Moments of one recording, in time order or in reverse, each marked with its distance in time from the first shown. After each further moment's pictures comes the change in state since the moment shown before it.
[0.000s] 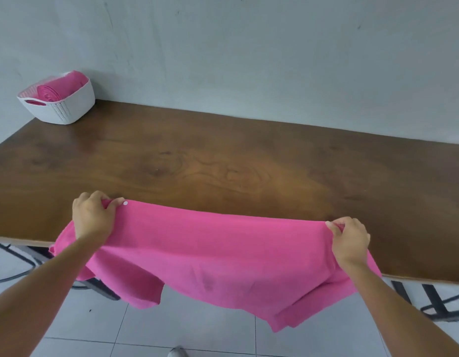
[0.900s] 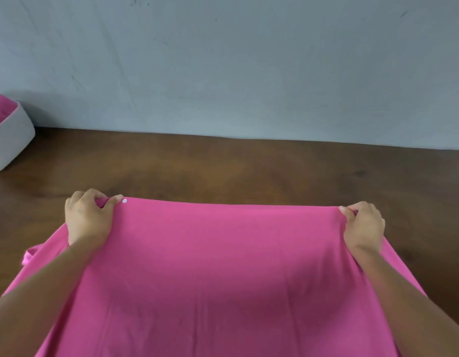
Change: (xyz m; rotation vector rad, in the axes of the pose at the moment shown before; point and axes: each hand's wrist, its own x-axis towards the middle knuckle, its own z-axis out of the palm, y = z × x) left_hand 0.183 0.088 0.109 -0.164 -0.082 -0.008; right_hand 0.196 -0.043 0.094 -0.130 0.072 0.082
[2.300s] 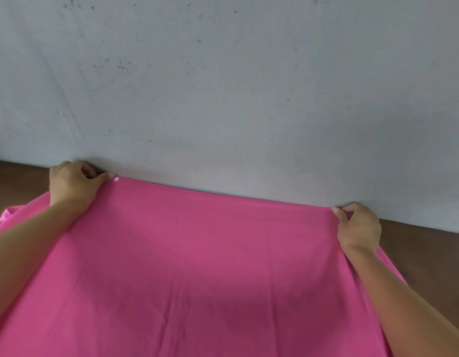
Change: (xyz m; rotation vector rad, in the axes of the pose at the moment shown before) left_hand 0.208 0.088 0.118 0.037 0.080 0.102; right_hand 0.236 -0.083 0.097 0.083 0.104 -0.145
